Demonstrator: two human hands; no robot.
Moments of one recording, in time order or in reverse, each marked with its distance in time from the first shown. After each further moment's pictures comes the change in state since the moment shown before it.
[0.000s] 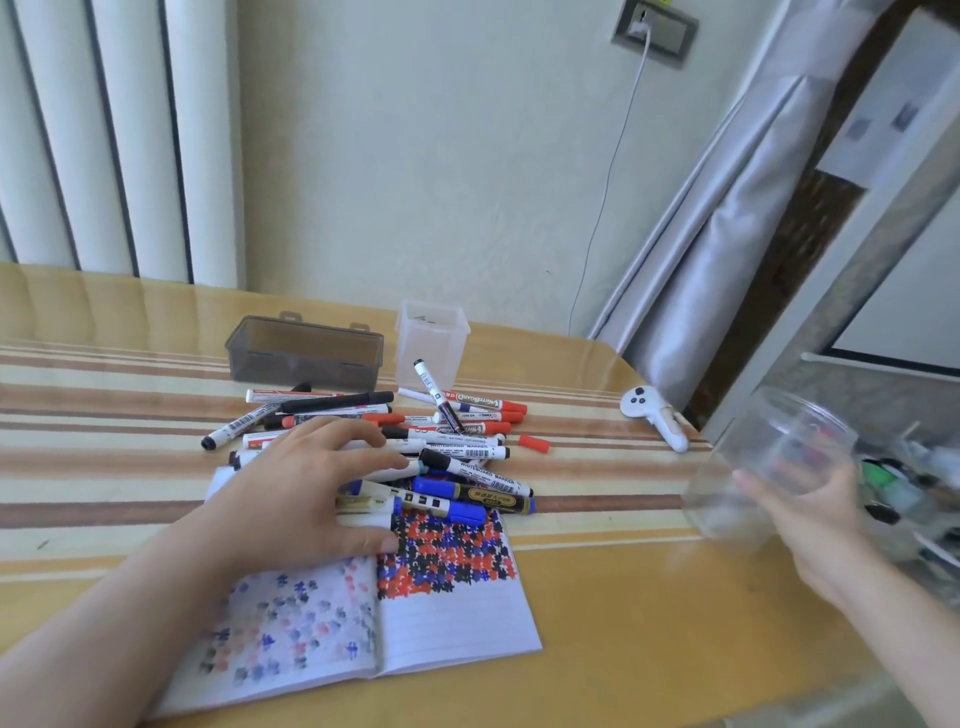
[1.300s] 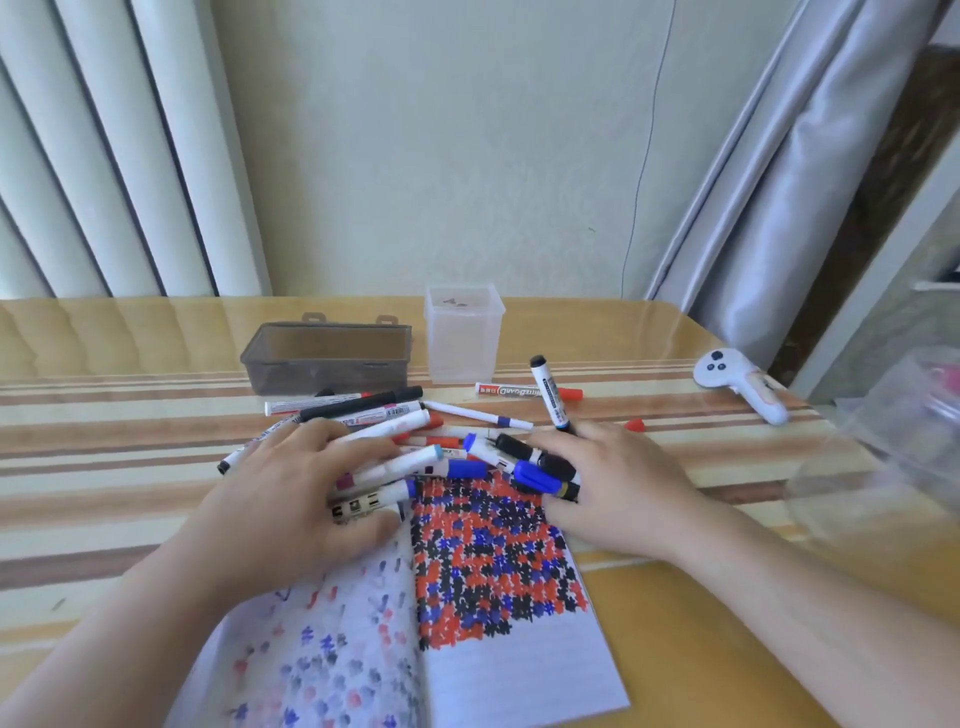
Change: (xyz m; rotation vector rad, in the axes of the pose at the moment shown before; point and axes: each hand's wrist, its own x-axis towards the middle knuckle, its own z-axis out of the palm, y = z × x) left_hand 0.004 -0.025 -0.003 0.123 0.057 -0.212; right_hand -0.073 -0.031 0.197 -0.981 -0.751 -0.803
